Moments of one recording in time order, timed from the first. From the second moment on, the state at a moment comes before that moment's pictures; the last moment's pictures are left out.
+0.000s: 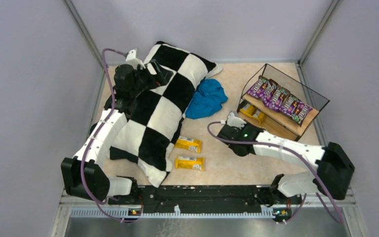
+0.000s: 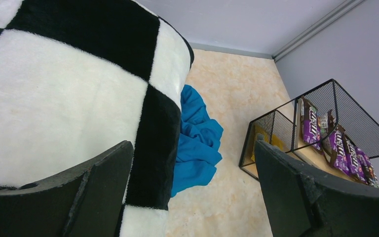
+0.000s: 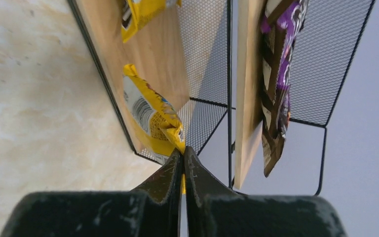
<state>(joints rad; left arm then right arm) -0.21 1.31 1.17 -0.03 0.26 -0.52 0.99 1.36 0.91 -1.03 1.13 0.12</state>
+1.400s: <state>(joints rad) -0.22 1.31 1.17 -0.03 0.28 -0.53 0.49 1.50 0.71 -0.25 0.76 -0.49</state>
